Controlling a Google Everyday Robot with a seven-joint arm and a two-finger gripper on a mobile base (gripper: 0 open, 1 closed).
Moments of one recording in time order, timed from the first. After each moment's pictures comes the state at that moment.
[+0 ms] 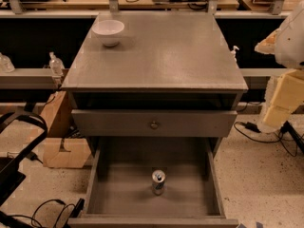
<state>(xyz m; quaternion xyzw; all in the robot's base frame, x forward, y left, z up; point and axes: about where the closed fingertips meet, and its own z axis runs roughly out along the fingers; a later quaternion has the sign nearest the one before) 0.438 -0.217 0.977 -0.60 0.78 -0.04 0.16</state>
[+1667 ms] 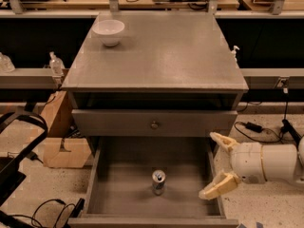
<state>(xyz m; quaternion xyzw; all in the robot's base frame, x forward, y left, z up) 0.429 -0.159 0.717 -0.51 0.72 0.25 0.41</state>
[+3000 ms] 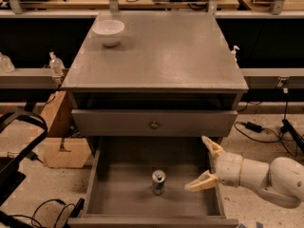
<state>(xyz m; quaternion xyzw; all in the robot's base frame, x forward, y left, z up) 0.486 -0.152 0.625 -0.44 0.68 0.27 0.52</state>
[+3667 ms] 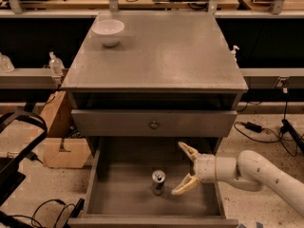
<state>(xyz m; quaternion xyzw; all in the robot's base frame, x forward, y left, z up) 0.515 -0.099 0.538 -0.52 0.61 0.32 0.49</state>
